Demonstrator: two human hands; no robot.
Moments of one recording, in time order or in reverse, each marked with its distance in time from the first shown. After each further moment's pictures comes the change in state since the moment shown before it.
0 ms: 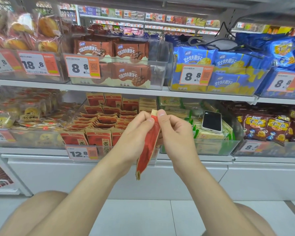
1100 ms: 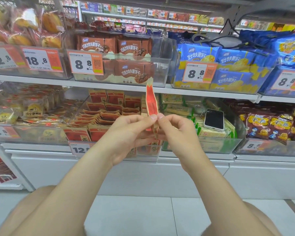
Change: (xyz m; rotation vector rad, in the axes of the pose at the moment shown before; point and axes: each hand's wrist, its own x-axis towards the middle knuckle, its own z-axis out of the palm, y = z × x) left_hand 0.006 0.004 -0.027 -0.138 0.010 -0.185; right_hand 0.010 0.015 -0.013 -0.195 -0.060 0.000
